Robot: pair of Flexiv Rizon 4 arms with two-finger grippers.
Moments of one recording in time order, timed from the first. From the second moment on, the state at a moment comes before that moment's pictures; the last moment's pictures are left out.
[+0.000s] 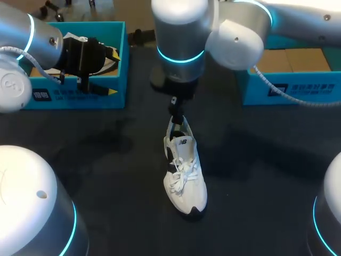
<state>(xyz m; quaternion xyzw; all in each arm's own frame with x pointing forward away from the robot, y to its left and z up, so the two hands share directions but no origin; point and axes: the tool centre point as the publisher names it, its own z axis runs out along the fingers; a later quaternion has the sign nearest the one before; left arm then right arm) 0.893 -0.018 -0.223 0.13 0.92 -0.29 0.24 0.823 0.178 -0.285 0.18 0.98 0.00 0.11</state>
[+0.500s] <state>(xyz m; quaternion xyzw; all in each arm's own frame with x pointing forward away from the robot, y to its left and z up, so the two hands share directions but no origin) 0.893 -0.018 -0.223 0.13 0.92 -0.29 0.24 0.848 0.183 -0.336 0.11 0.99 0.02 0.10</state>
